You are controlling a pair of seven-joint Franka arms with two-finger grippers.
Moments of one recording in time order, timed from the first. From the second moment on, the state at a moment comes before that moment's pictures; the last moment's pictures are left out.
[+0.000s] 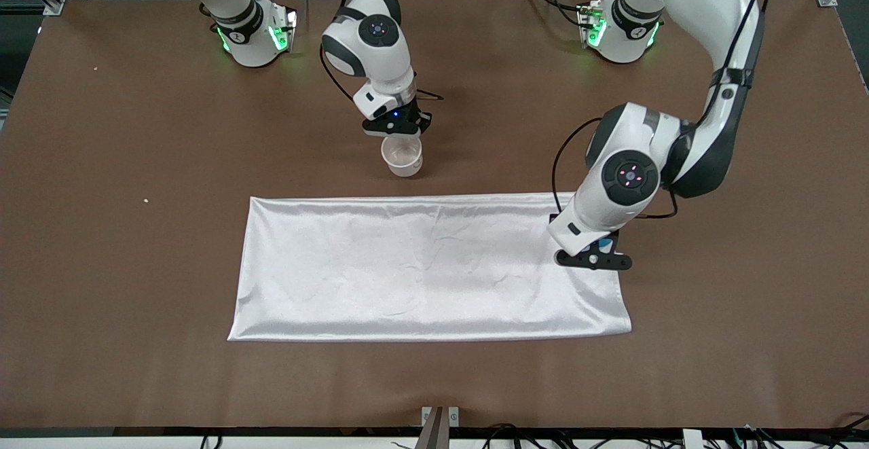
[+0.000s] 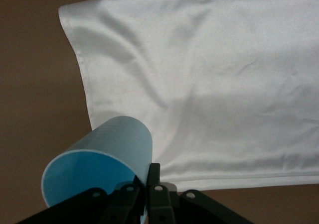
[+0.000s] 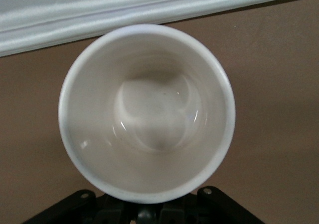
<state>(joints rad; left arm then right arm) -0.36 0.47 -0.06 -1.55 0.09 1.92 -0.34 0.78 0.29 0.16 -2.25 -0.10 2.62 1.16</state>
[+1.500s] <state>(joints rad) -0.36 0.35 -0.07 -1.57 0.09 1.81 -0.41 0.88 0.31 0.15 -2.24 -0.33 2.55 1.56</state>
